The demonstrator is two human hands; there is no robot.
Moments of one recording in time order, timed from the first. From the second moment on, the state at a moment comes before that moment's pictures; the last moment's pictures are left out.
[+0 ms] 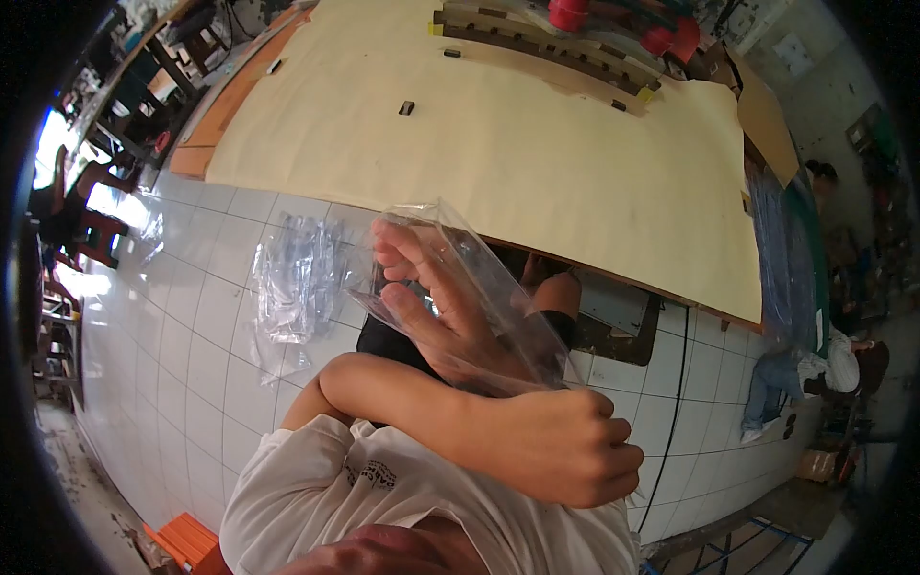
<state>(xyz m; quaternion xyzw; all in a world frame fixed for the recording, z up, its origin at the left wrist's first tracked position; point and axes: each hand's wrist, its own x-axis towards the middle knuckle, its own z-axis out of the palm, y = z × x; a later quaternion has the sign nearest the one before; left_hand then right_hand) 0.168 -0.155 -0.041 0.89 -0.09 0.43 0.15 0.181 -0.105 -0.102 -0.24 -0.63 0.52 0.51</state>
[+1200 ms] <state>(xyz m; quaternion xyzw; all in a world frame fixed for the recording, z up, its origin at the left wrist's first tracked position) 0.135 -0.075 -0.014 0.88 0.19 0.43 0.06 0.334 -0.142 -0.073 -0.49 -0.50 0.23 0.67</state>
